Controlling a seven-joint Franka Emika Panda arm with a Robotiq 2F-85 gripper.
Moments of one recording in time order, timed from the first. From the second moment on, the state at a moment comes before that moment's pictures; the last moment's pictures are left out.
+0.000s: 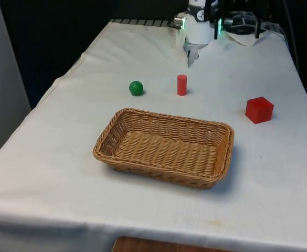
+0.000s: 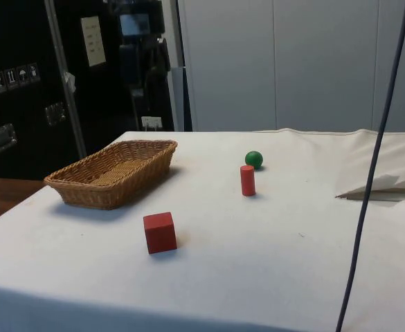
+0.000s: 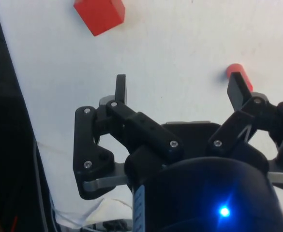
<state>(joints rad) 0.54 0.11 -0.40 -2.08 0.07 2.19 0.04</state>
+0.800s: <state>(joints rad) 0.54 0.17 -0.31 -2.18 0.07 2.40 0.09</state>
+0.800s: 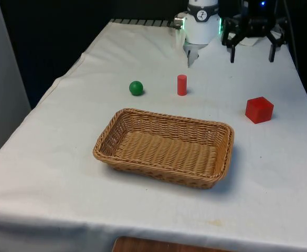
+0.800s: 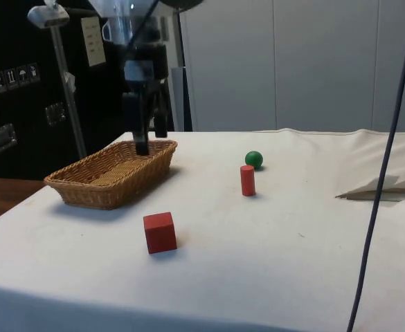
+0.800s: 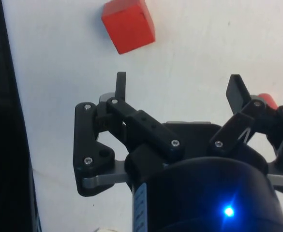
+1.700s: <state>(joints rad) 0.54 0.33 -0.24 -2.24 0.08 2.66 0.09</state>
